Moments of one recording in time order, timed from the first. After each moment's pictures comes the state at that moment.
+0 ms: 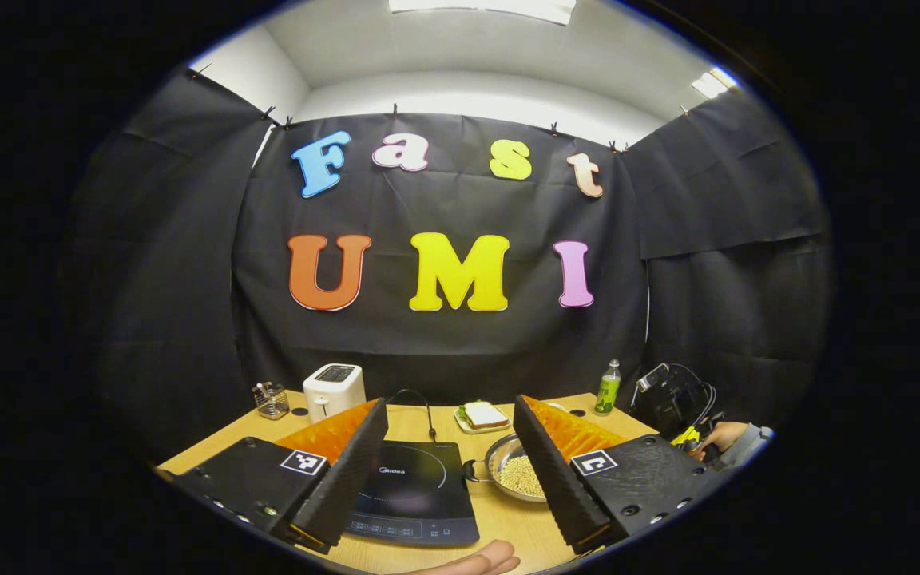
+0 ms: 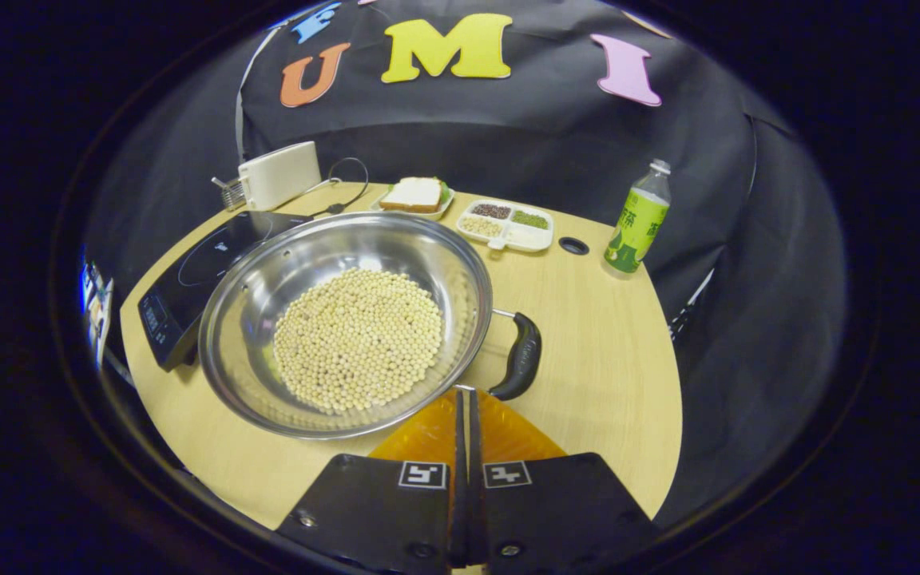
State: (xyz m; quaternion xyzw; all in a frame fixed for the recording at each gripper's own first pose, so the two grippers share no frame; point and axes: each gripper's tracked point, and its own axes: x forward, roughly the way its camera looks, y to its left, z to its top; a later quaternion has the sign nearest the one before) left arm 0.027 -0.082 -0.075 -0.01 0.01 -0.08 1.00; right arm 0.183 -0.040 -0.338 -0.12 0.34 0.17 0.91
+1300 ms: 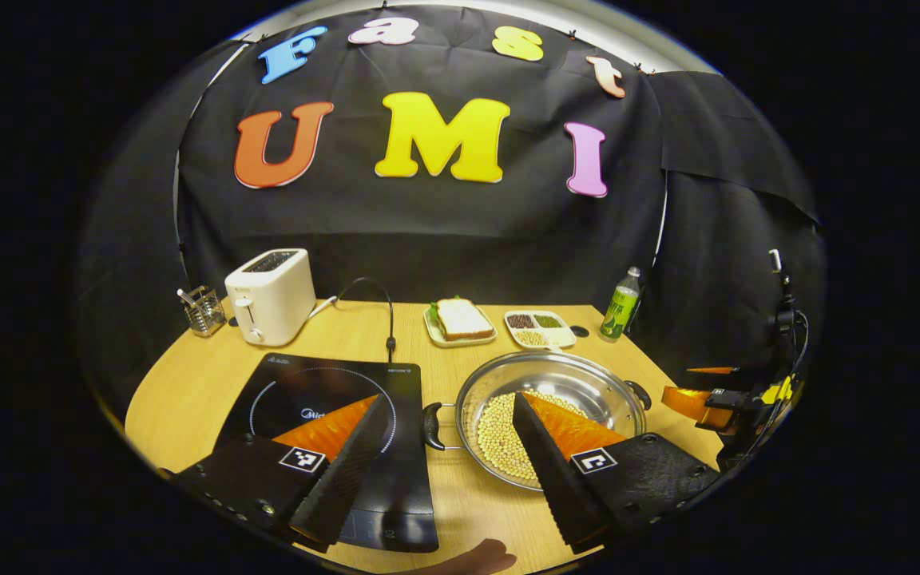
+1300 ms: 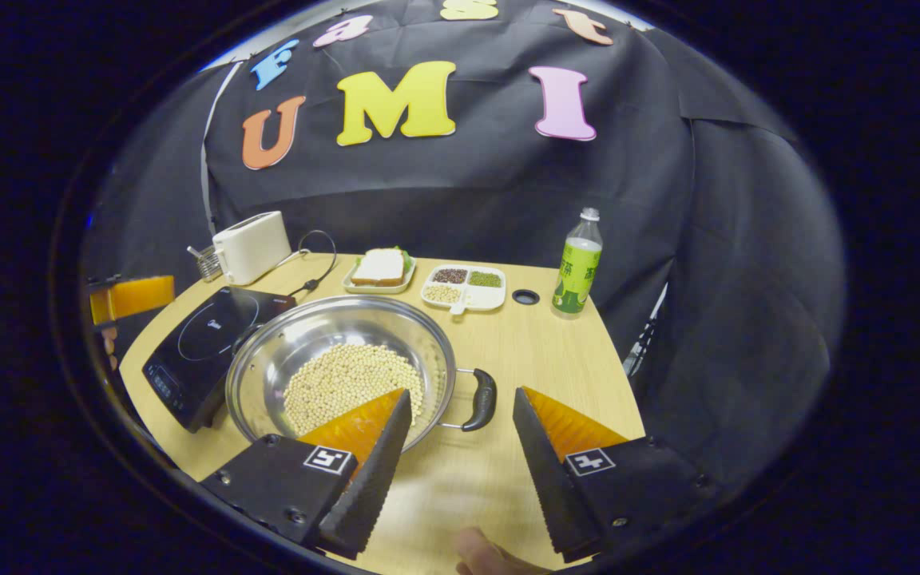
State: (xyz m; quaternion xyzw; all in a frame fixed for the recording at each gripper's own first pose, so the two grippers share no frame) left arm 0.147 -0.147 -0.246 -0.02 0.27 -0.10 0.96; right arm 0.183 -0.050 -0.265 -0.06 0.26 0.11 0.96
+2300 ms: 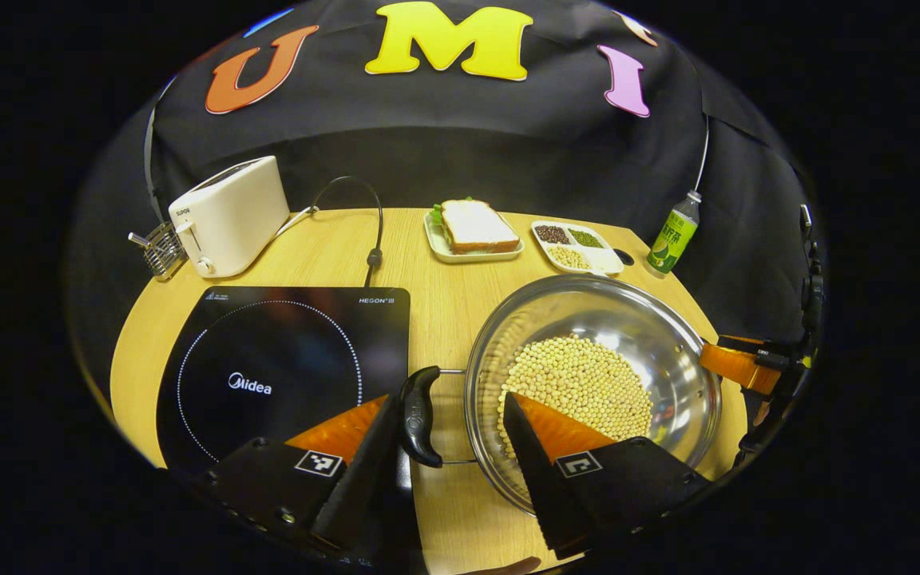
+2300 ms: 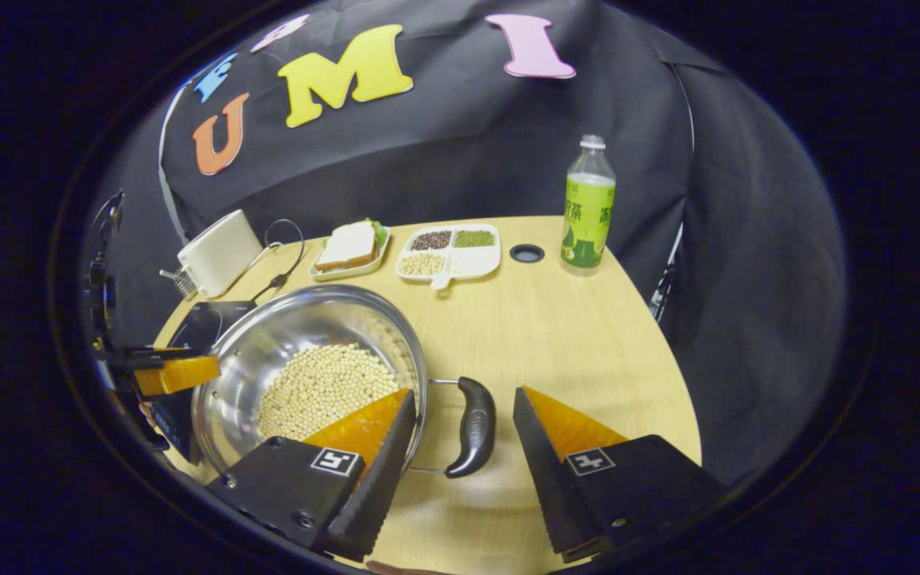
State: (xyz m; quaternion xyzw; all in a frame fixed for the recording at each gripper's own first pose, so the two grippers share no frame) left arm 0.196 -0.159 -0.353 -0.01 0.41 -0.09 0.91; right arm 0.244 -0.045 -0.327 0.02 0.36 0.10 0.93
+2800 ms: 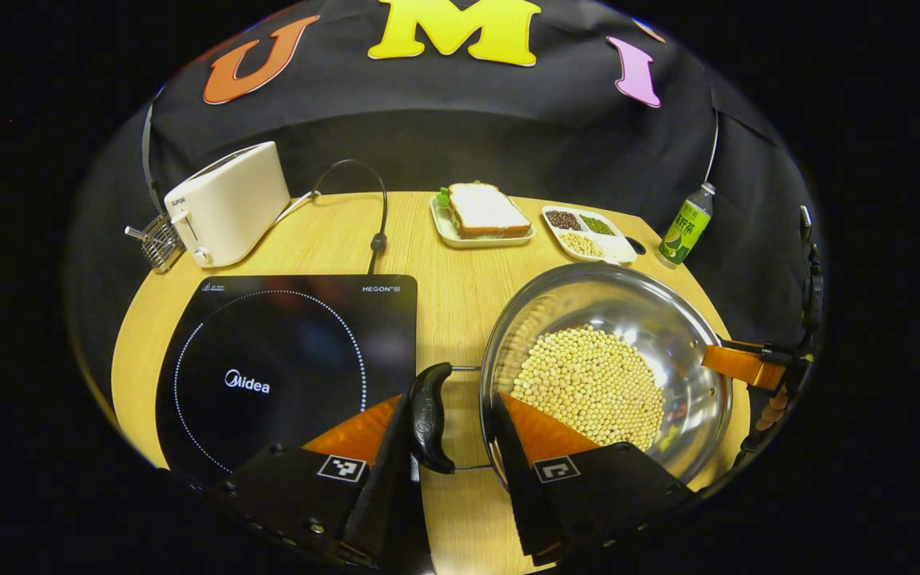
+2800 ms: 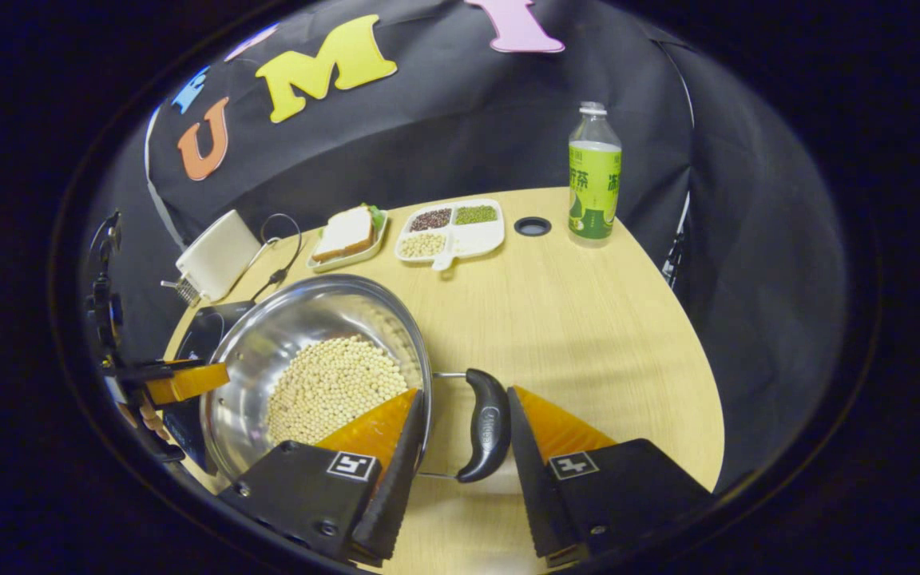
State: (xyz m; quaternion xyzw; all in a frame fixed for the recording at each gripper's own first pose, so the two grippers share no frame) left arm 0.200 -0.152 -0.364 -0.01 0.43 -0.08 0.90; right arm 0.245 -0.040 -0.335 0.04 0.39 0.10 0.92
